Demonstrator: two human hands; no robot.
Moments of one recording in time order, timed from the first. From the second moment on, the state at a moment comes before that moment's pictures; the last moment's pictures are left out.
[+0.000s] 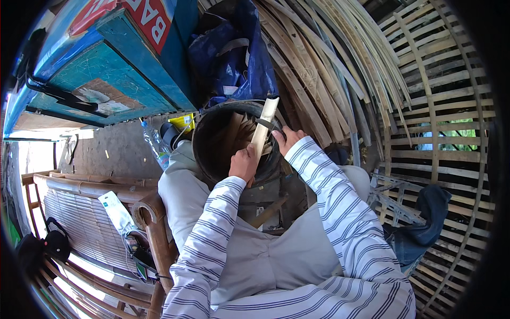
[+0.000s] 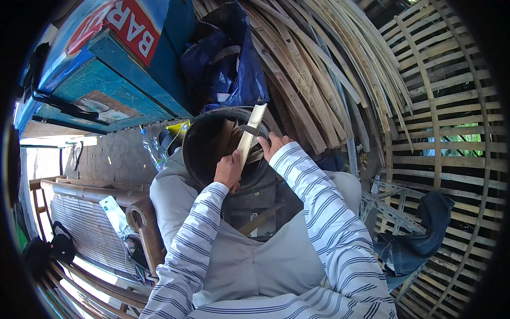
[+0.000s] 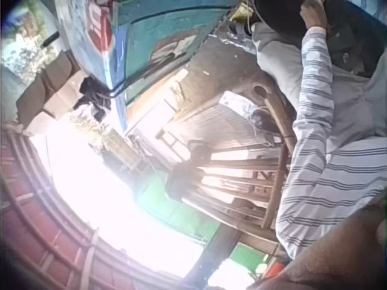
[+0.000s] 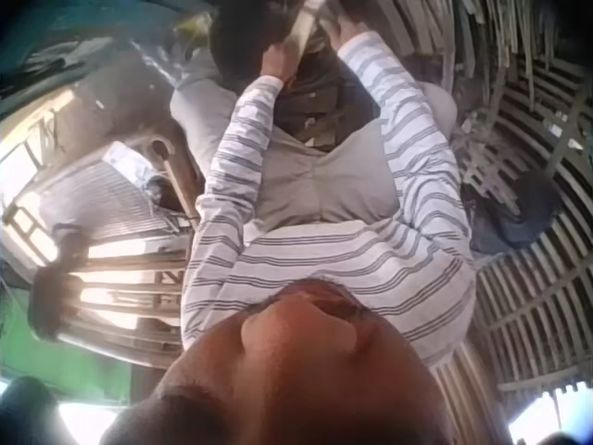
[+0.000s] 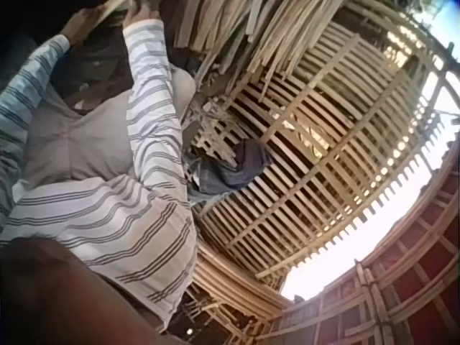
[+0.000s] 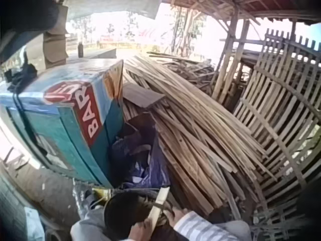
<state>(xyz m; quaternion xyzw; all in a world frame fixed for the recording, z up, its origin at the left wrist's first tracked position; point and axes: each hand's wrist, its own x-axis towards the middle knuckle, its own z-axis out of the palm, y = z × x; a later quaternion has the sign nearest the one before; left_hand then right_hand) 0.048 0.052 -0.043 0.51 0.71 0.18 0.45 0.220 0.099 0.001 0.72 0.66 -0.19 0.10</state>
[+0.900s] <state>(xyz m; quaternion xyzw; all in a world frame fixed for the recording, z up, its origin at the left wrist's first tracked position) 0.043 0.046 -0.018 0.48 0.72 0.17 0.47 0.217 0.105 0.005 0.74 0.62 -0.24 0.08</state>
